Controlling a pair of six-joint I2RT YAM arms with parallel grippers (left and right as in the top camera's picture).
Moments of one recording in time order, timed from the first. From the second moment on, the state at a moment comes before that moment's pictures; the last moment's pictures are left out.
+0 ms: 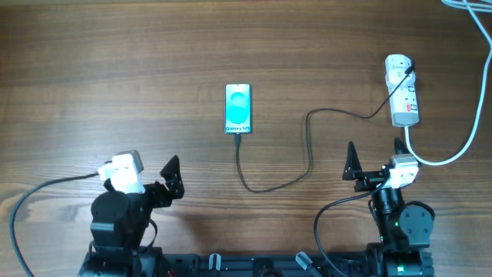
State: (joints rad) left arm -0.09 0.26 0.43 -0.63 0.03 -0.33; right arm 0.01 0.02 0.01 0.00 -0.08 0.01
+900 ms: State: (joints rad) left arm -0.01 0.01 0.09 -0.06 0.04 -0.33; right arm 0.01 0.02 0.01 0.00 -0.08 0.01
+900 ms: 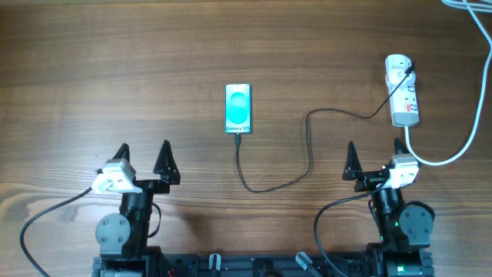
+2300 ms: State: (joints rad) left arm -0.01 0.01 0.01 -0.07 -0.01 -0.12; right arm 0.01 0.02 0.01 0.00 -0.08 0.01
